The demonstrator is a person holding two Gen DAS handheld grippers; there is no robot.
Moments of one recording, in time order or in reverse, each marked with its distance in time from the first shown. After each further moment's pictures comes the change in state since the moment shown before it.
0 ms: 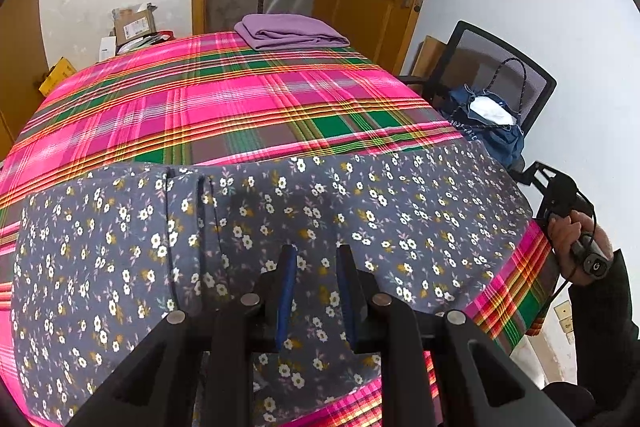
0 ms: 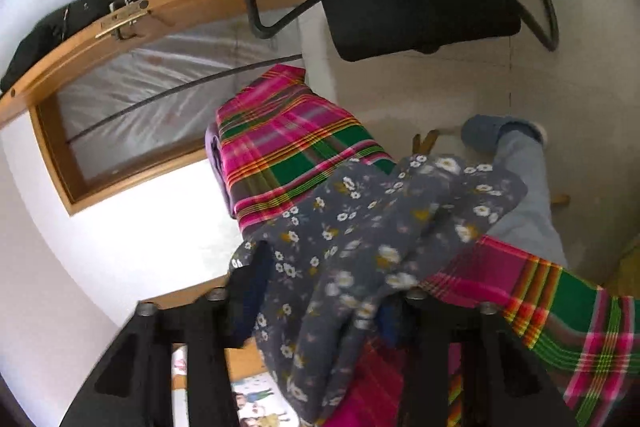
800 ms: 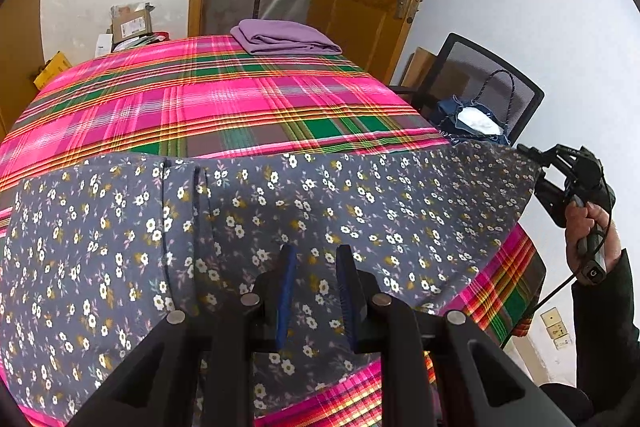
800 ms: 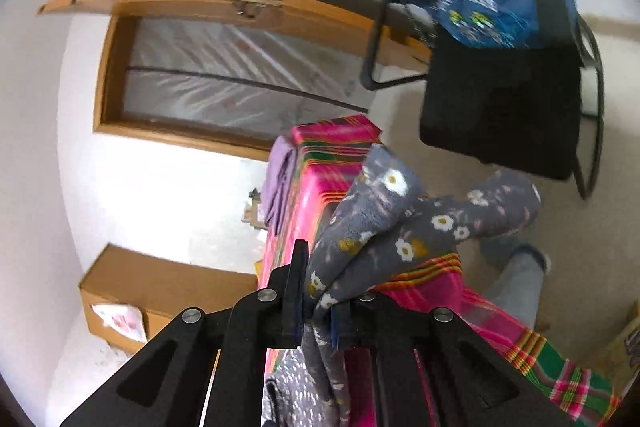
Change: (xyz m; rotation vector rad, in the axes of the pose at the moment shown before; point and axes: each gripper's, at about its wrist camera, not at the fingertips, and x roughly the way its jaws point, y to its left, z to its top) left arm -0.008 0.000 -0.011 -0.022 -0.040 -0.058; right arm -0.046 0.098 -0.046 -0.476 -0.191 0.044
